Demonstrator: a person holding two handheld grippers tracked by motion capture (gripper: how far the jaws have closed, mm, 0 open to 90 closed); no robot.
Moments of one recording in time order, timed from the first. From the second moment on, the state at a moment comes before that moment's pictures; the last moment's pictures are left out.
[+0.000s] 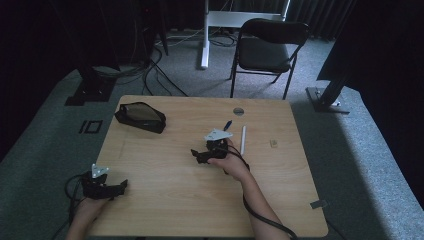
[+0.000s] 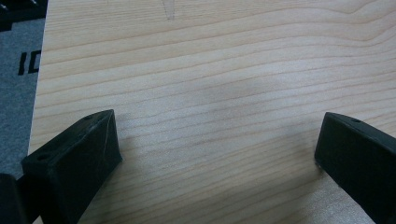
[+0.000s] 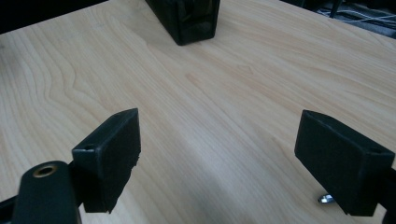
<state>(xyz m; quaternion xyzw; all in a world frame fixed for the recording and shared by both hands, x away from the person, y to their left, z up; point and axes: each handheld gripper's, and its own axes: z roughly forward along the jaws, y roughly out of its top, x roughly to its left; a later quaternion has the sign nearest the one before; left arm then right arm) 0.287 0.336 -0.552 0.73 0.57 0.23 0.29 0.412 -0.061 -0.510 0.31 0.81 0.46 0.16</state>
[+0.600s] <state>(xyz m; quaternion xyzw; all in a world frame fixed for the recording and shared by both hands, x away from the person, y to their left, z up) 0.287 0.336 -0.552 0.73 0.57 0.23 0.29 0.435 -0.037 -0.511 0.30 0.81 0.48 0.16</state>
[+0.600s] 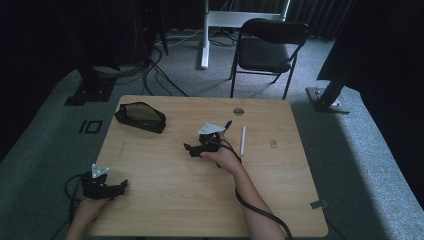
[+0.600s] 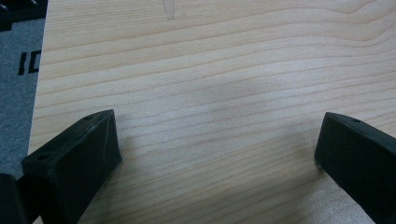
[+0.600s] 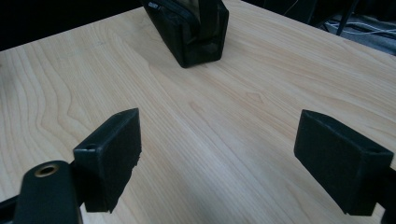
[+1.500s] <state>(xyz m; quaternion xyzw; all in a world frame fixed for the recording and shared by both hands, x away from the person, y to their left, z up) 0.287 0.336 -0.552 0.73 0.57 0.23 0.29 0.463 0.006 -0.505 0.28 0.81 0.49 0.14</state>
